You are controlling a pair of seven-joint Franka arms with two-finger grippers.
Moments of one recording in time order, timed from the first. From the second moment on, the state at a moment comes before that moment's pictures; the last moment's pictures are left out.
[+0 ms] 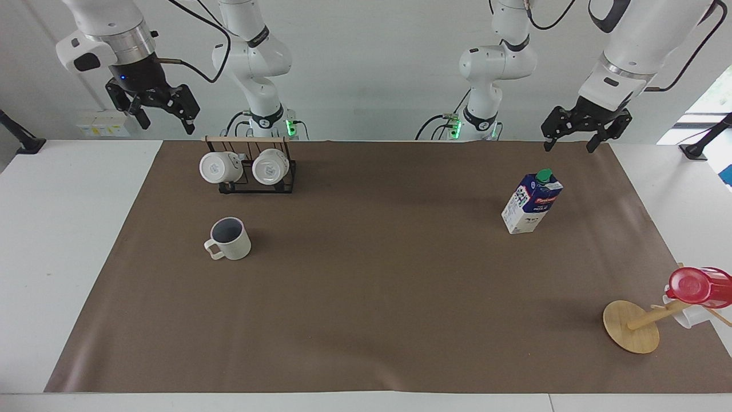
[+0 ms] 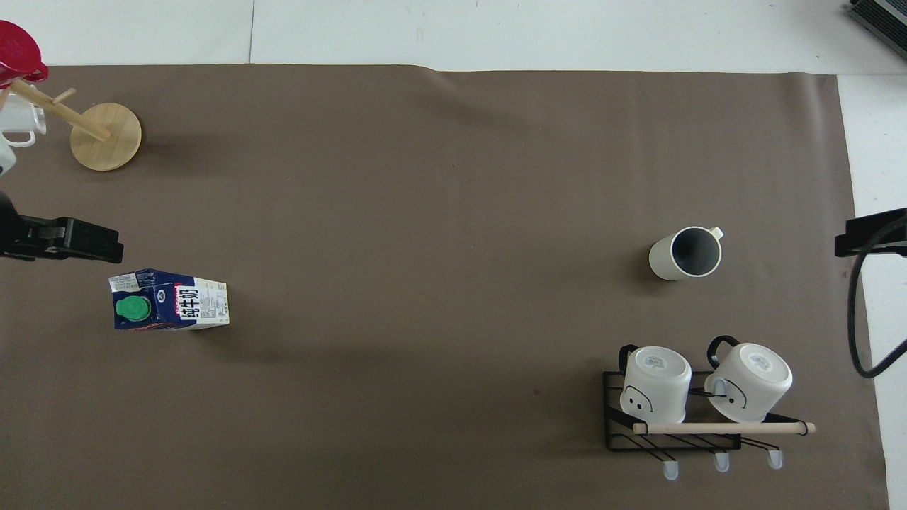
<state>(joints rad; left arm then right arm) 0.02 -0.06 -0.10 -1.61 -0.02 1.53 0.00 0.03 -0.06 -0.08 -1.52 -0.04 1.47 0.09</state>
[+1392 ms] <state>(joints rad) 0.02 -0.06 -0.10 -1.61 -0.02 1.53 0.00 0.04 -0.08 -0.07 -1.57 -0.04 1.50 0.09</state>
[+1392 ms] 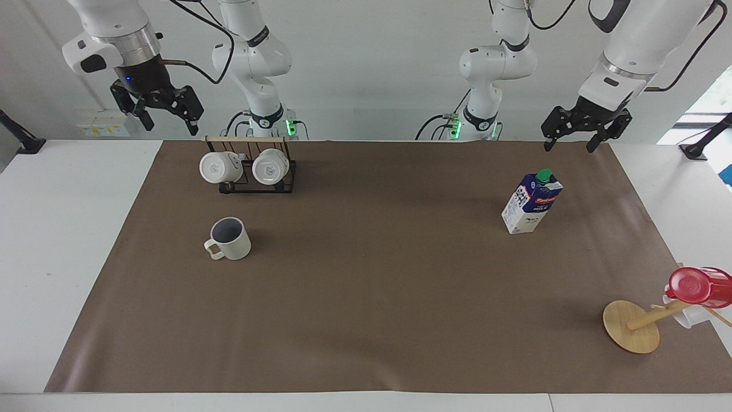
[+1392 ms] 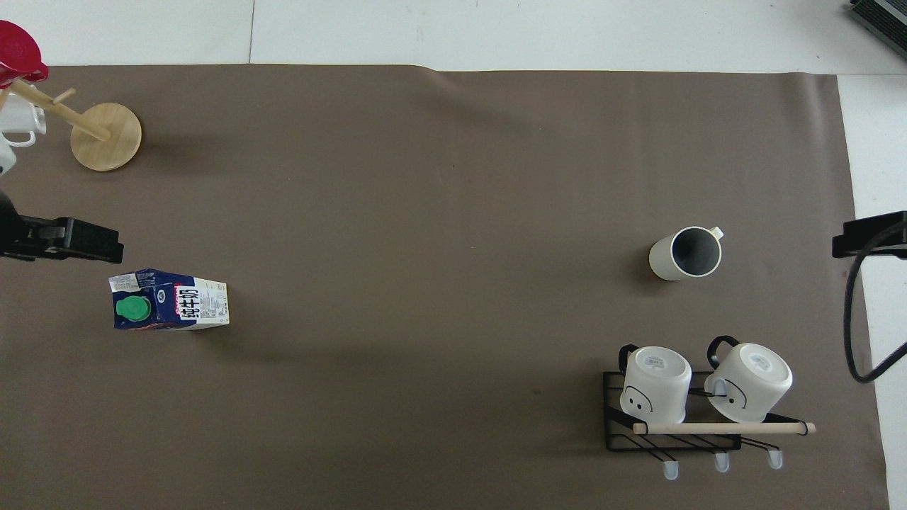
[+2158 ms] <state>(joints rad) 0.02 -0.06 -0.10 -1.61 -0.02 1.53 0.00 0.13 0.03 -0.06 -1.69 -0.03 1.78 0.18</state>
